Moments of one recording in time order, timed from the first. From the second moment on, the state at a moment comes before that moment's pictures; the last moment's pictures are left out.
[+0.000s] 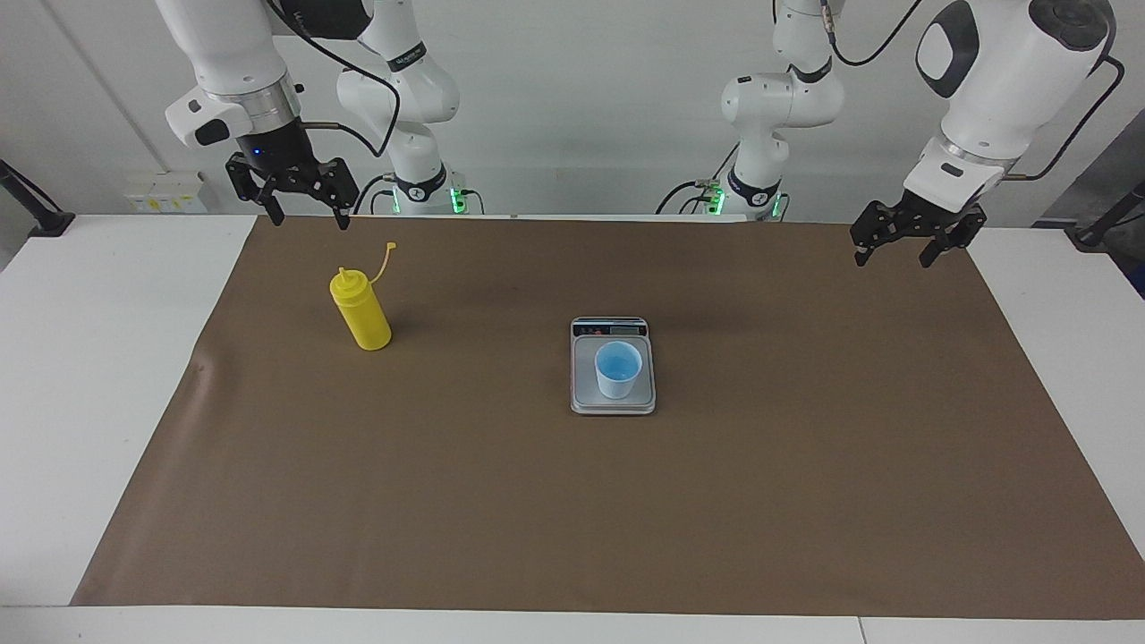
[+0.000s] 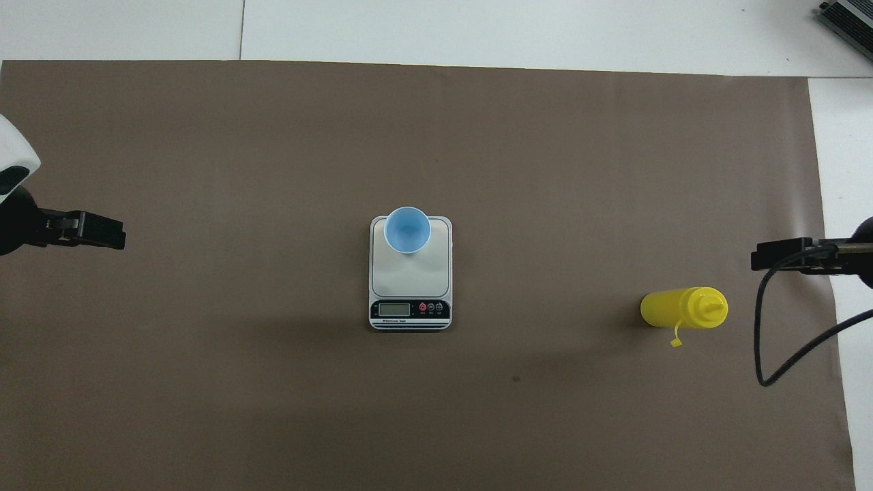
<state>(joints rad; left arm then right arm) -0.04 -0.08 -0.02 -1.74 0.00 1.67 0.03 -0.12 -0.18 0.11 -1.79 0.01 1.65 0.08</state>
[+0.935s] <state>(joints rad) -0.04 -0.08 -0.02 -1.74 0.00 1.67 0.03 -0.12 -0.17 0.11 -1.79 0.01 1.65 0.08</state>
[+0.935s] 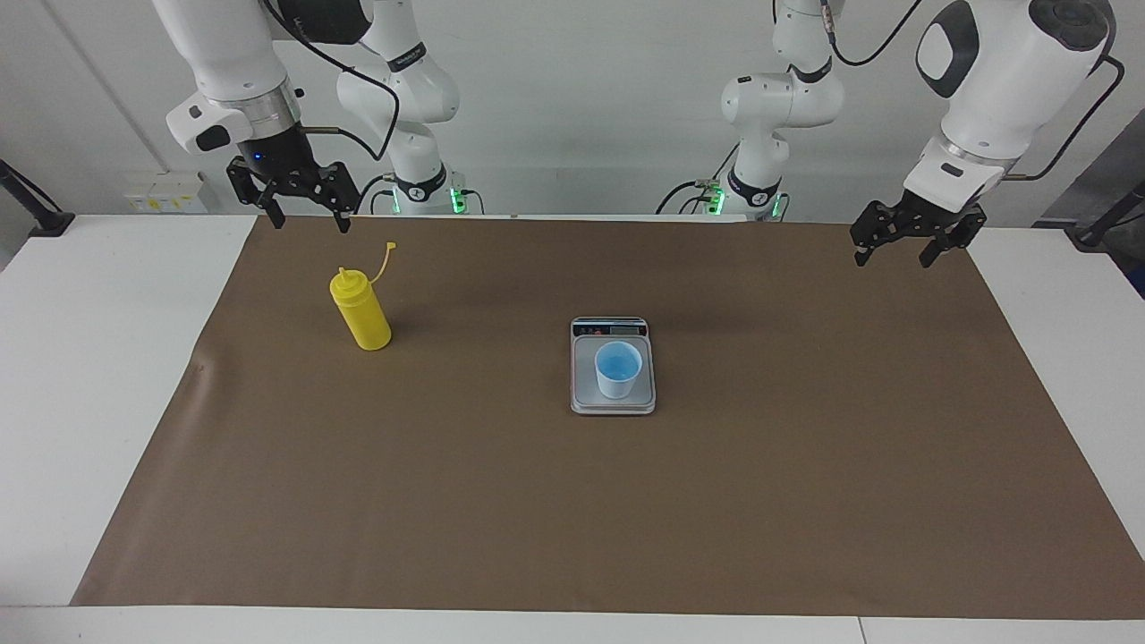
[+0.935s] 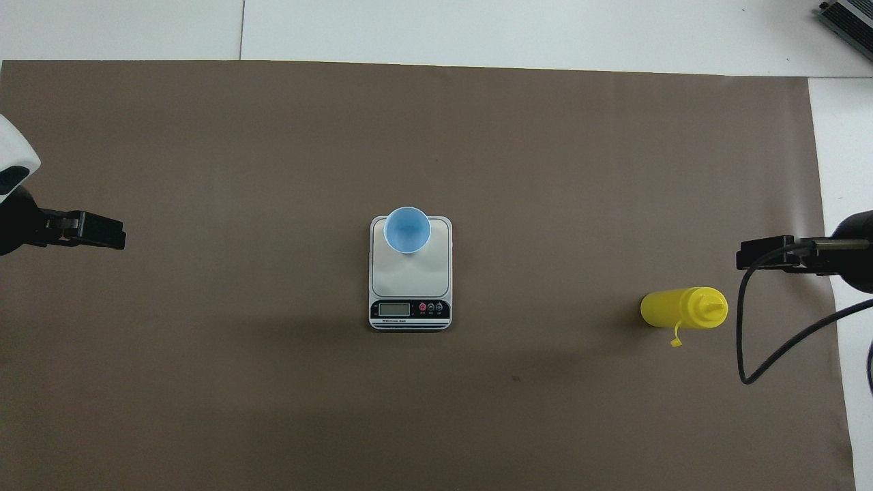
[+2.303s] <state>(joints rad) -0.04 -0.08 -0.02 -1.74 0.00 1.67 0.03 -0.12 -0.08 0.13 -1.62 0.01 1.60 0.13</state>
